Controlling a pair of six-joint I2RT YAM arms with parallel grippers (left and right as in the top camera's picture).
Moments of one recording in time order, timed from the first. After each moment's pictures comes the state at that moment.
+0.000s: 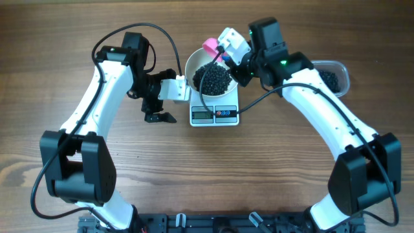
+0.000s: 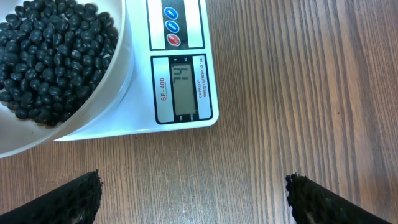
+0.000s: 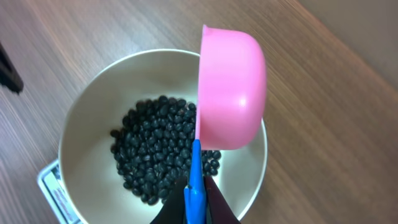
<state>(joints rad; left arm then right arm) -0.14 1.82 1.43 -1.17 0.52 1.55 0.38 1.77 1.41 -0.50 -0.30 -0.44</state>
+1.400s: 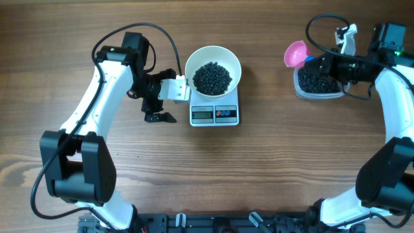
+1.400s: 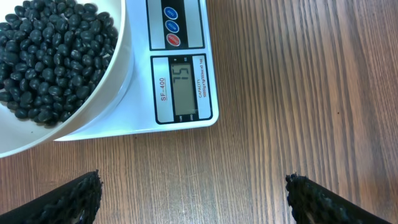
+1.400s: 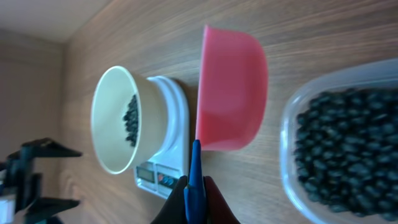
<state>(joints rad) -0.14 1.82 1.43 -1.17 0.52 1.55 -0.27 1.75 1.41 -0.86 -0.79 0.03</state>
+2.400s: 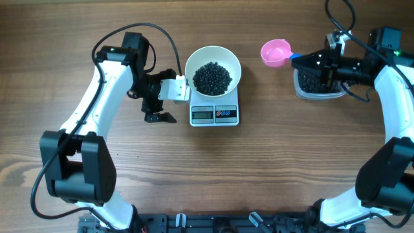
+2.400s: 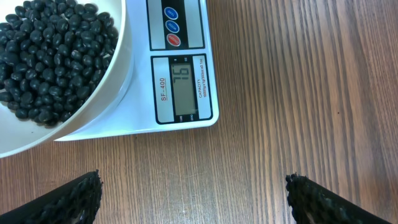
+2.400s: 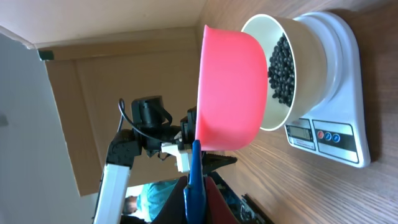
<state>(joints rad) -0.14 1.82 1.43 -1.17 0.52 1.55 -0.26 1.75 1.41 -0.98 -1.31 0.31</state>
